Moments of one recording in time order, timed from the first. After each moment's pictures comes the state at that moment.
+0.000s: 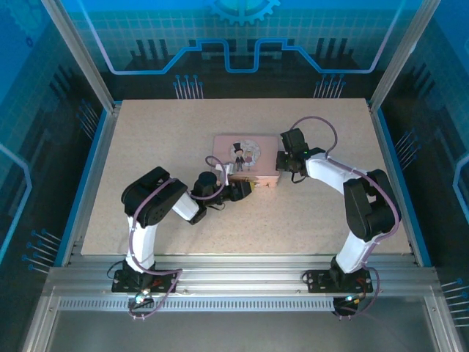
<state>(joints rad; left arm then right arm) -0.58 2.03 0.63 1.14 0.47 -0.85 0.37 1.74 1.11 -0.34 0.16 0.41</state>
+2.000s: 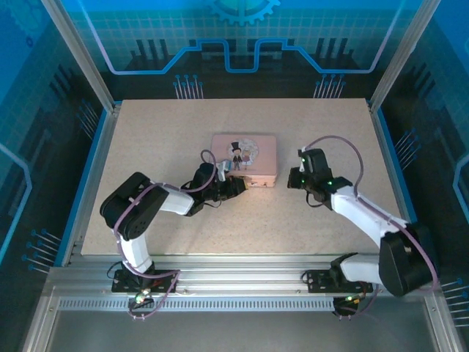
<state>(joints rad) -0.55 1.81 0.68 0.62 0.44 -0.96 0.36 1.24 0.72 -0.27 0.04 0.40</state>
